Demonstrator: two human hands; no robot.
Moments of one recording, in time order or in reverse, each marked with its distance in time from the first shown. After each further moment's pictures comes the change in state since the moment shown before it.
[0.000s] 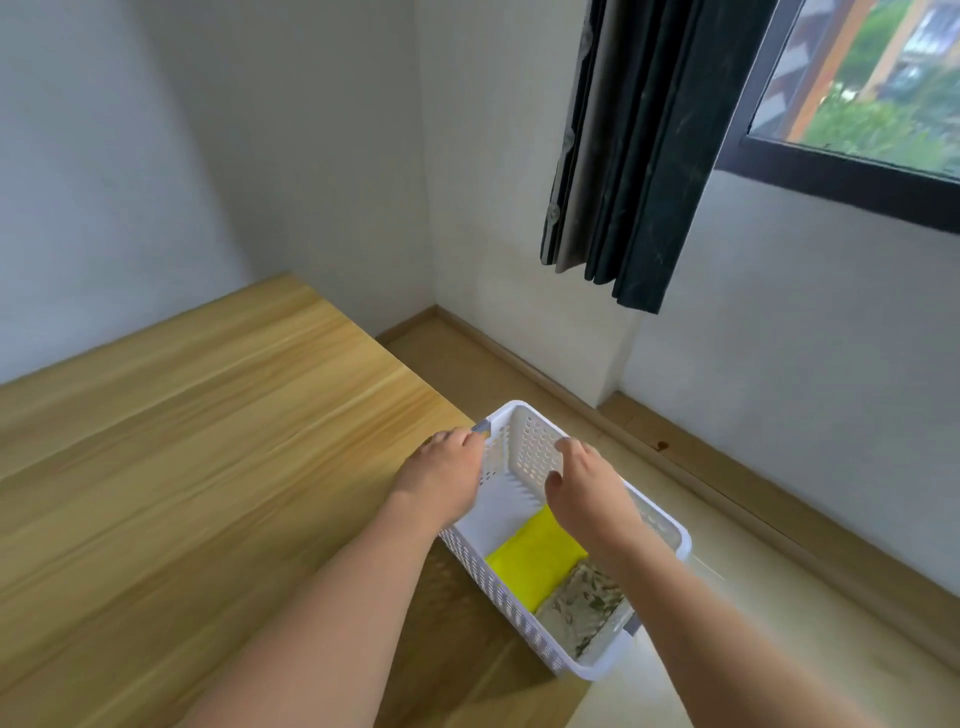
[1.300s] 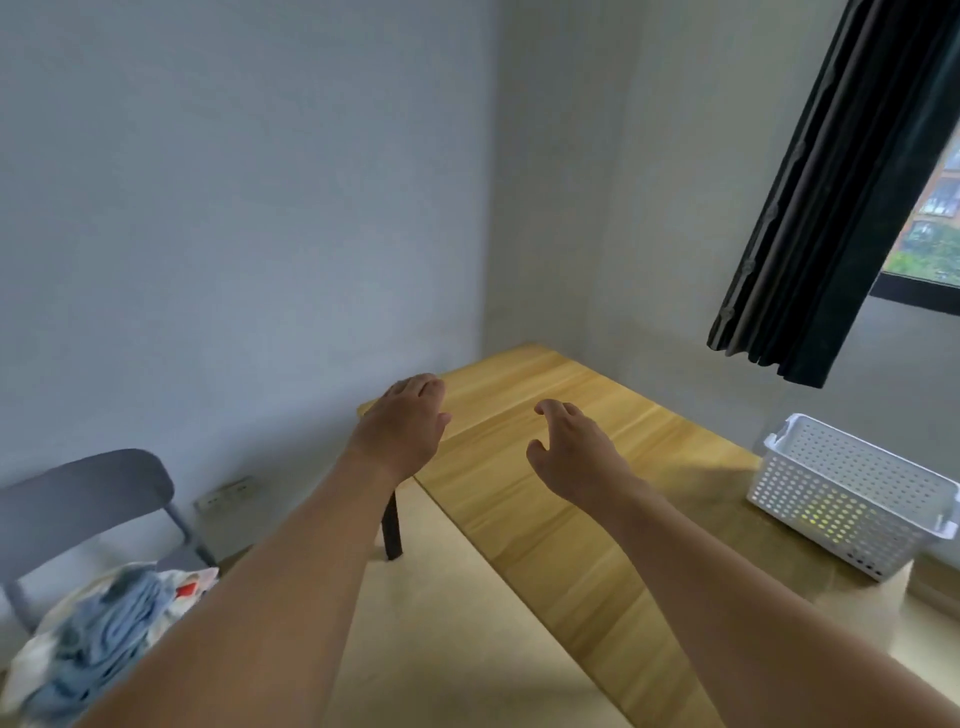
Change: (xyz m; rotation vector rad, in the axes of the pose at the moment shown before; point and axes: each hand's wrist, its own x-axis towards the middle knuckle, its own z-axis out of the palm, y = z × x) left_hand -0.593 -0.582 -0.182 -0.070 0.460 -0.095; right_hand -0.401 -0.678 0.184 -0.004 0.126 -0.324
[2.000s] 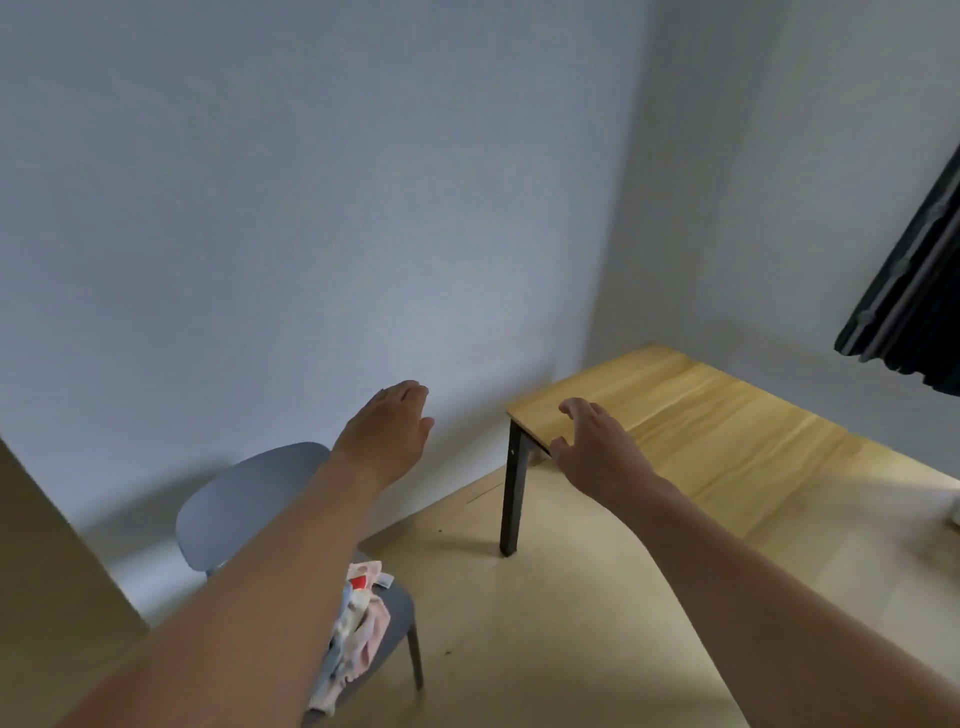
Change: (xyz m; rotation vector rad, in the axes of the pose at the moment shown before) left_hand -0.088 -0.405 -0.096 0.021 -0.036 -0.133; right_hand 0.060 -0.338 0.184 0.052 -0.026 0.034
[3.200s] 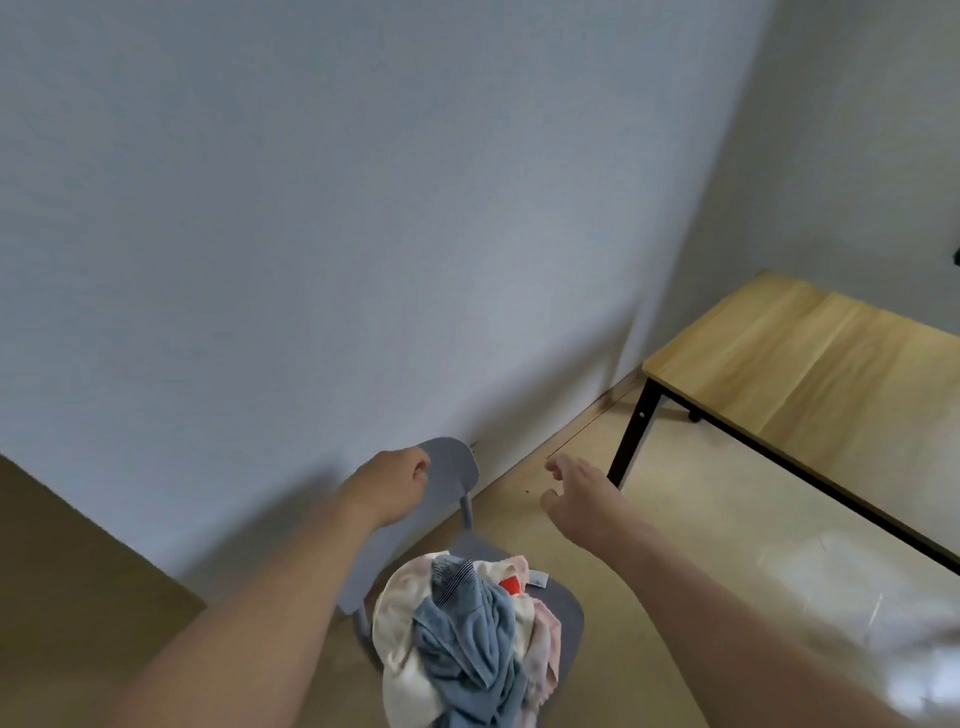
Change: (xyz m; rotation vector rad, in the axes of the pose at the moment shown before) left_hand 0.083 -0.428 0.074 -0.213 -0.506 -0.163; right_hand 0.151 -0.253 0.324 0.058 -0.296 0.229
